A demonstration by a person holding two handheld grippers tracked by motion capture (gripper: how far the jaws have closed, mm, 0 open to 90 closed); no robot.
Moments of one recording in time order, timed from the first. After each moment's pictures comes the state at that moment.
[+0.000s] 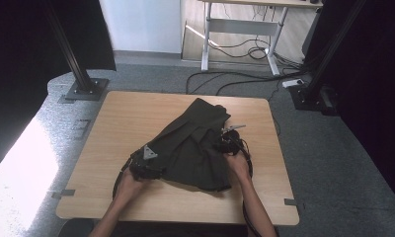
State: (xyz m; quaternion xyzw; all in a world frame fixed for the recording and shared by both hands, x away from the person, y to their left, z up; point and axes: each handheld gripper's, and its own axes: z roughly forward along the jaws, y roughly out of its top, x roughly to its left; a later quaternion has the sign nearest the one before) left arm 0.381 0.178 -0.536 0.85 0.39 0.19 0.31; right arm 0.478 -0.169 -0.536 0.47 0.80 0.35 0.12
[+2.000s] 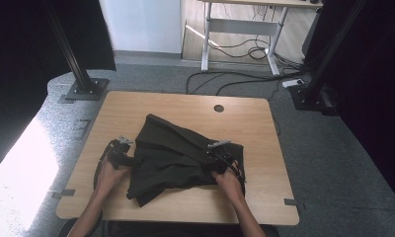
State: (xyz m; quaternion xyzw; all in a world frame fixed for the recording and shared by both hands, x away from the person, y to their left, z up) left arm 0.423 0.255 -0.539 0.81 0.48 0.18 0.28; right arm 0.408 -0.120 -0.531 0.46 0.82 0.29 0.15
